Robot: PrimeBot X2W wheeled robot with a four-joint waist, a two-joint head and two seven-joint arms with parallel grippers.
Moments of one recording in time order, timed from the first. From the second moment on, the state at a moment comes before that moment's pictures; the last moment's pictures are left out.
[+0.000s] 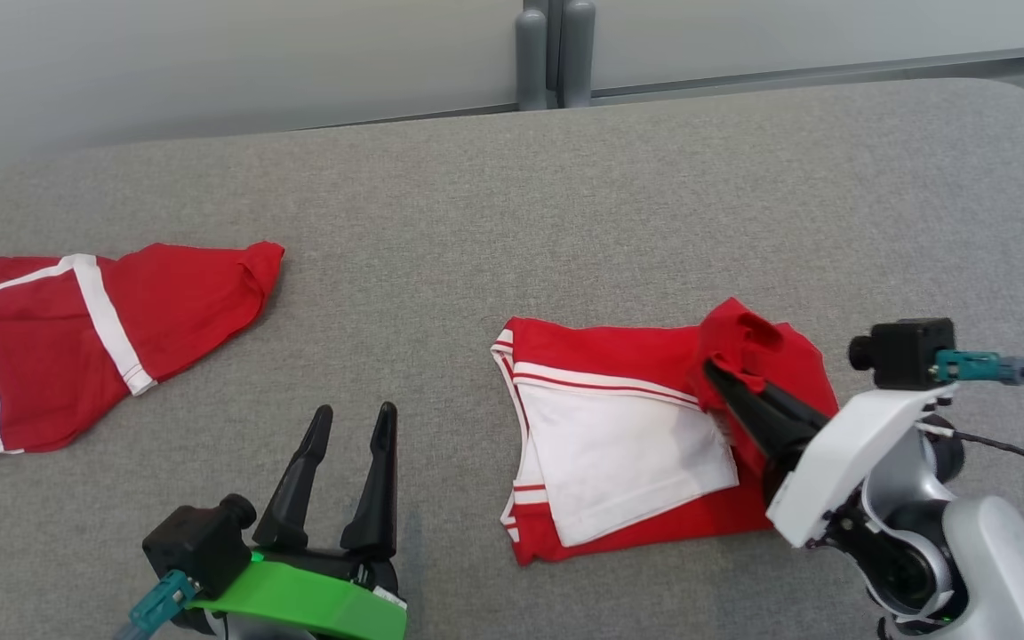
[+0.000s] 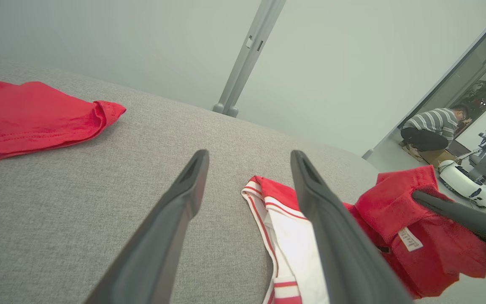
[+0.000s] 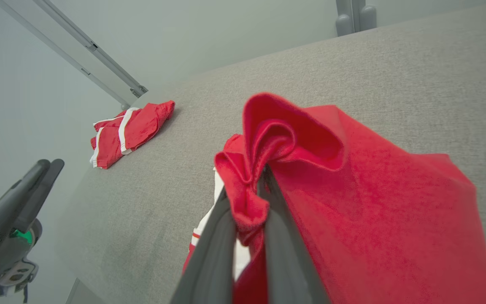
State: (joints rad) left arm -0.03 0.29 -0.52 -0.12 -0.76 0.17 -0.24; right arm -0.13 -0.20 0.16 -0.15 0.67 0.13 0.47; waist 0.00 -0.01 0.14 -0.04
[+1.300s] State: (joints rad) left arm -0.05 0.26 -0.56 -0.08 -0.76 0.15 -0.24; right arm -0.41 -0.05 0.43 0.34 0.65 0.13 0.21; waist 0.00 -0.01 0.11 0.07
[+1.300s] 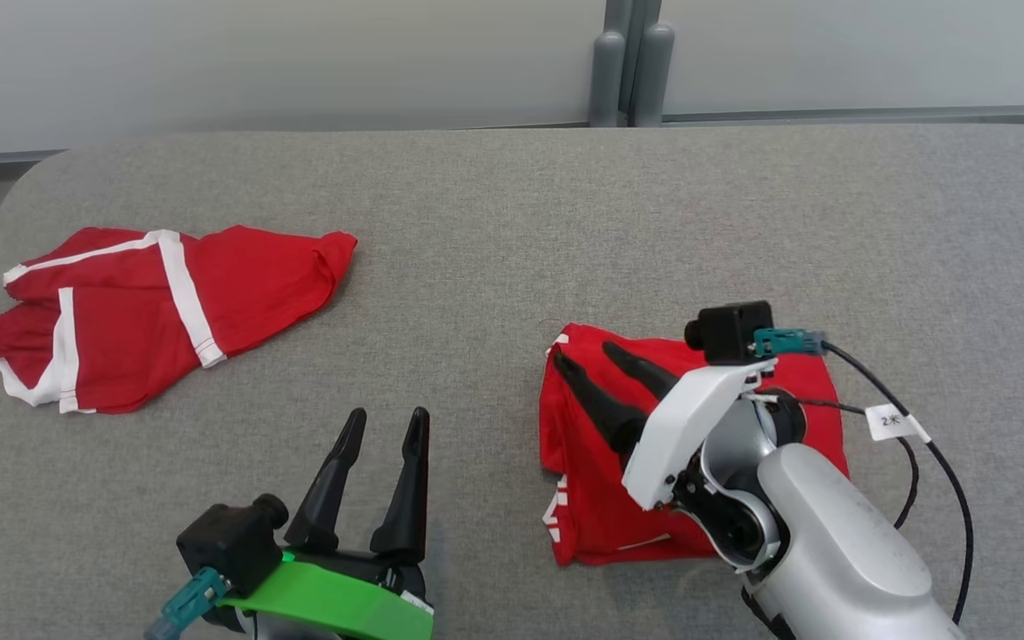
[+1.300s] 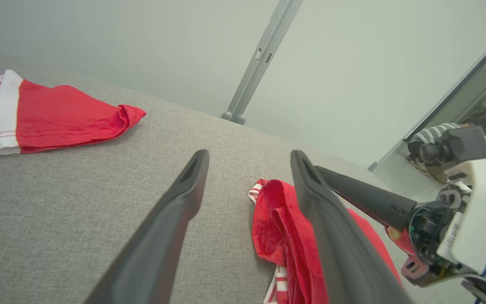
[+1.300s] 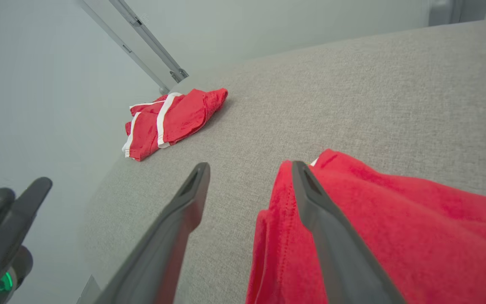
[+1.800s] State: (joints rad) left arm -0.05 0.26 -0.57 -0.09 -0.75 0.15 -0.24; right arm -0.31 -0.12 0.17 0.15 0.52 0.13 0.14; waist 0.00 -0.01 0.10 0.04
